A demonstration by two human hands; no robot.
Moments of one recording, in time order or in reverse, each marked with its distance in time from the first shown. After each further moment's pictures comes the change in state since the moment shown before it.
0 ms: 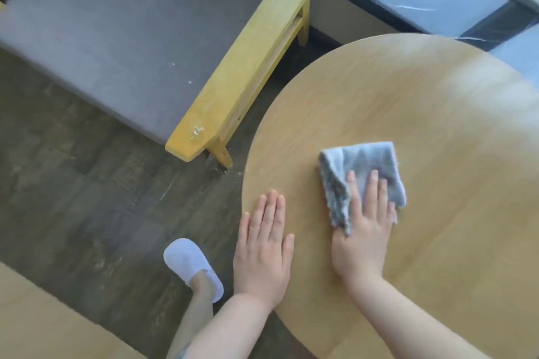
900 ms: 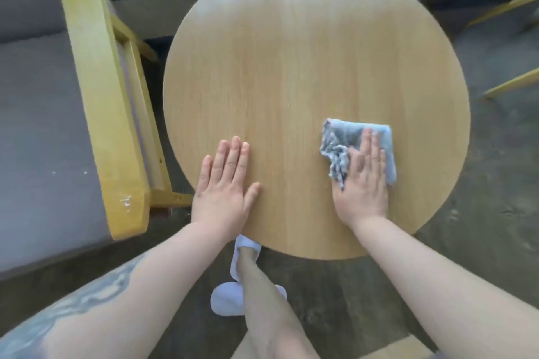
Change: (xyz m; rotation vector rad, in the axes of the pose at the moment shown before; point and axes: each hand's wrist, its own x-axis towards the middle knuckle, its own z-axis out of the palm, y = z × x) left_hand 0.109 -0.035 -0.062 0.503 -0.374 0.711; right_hand -0.086 0.002 0.020 -0.147 0.173 0.652
